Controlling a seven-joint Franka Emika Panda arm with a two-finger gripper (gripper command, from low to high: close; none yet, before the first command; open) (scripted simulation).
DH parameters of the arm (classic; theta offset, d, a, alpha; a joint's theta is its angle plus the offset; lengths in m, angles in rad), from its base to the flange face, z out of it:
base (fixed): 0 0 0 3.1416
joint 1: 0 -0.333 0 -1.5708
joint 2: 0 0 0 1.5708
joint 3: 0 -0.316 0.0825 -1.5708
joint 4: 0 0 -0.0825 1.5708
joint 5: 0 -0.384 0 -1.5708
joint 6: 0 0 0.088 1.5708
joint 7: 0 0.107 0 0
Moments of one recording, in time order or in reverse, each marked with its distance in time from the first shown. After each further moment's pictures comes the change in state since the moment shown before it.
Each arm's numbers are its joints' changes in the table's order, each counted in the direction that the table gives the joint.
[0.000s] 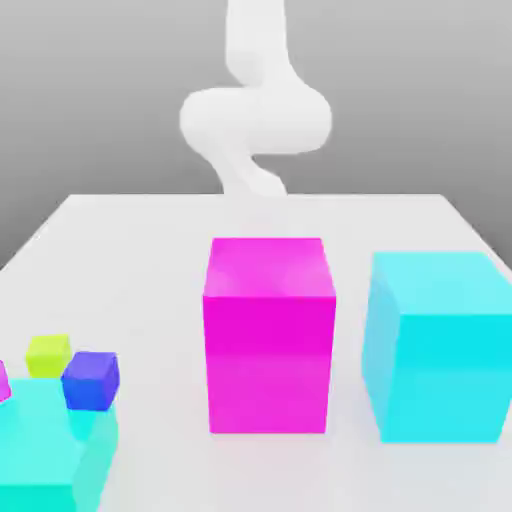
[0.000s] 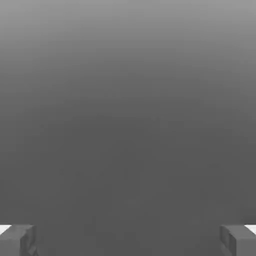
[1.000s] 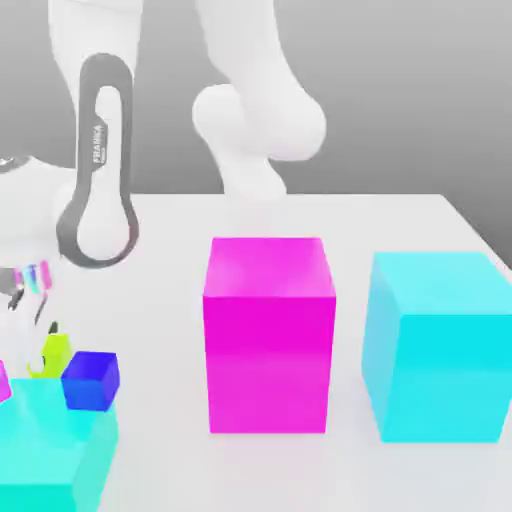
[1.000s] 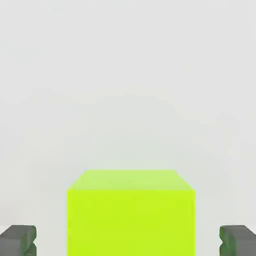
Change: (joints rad) arm 0.660 -1.030 0.116 -0.325 -0.268 0.627 0.258
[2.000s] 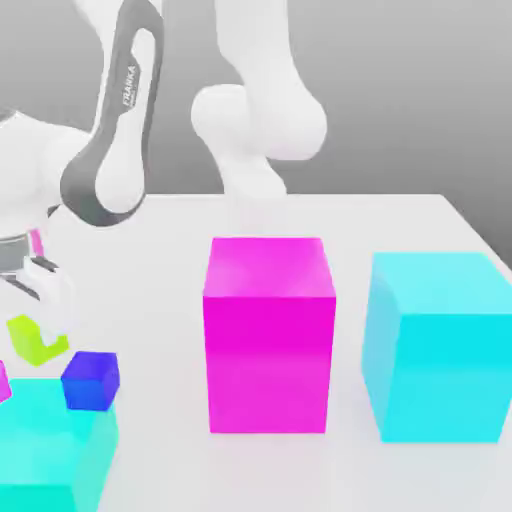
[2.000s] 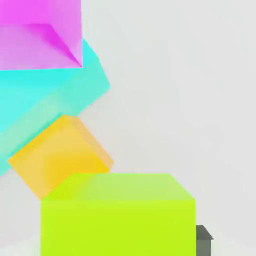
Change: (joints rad) arm -0.093 0.257 -0.022 0.049 0.227 -0.301 -0.591
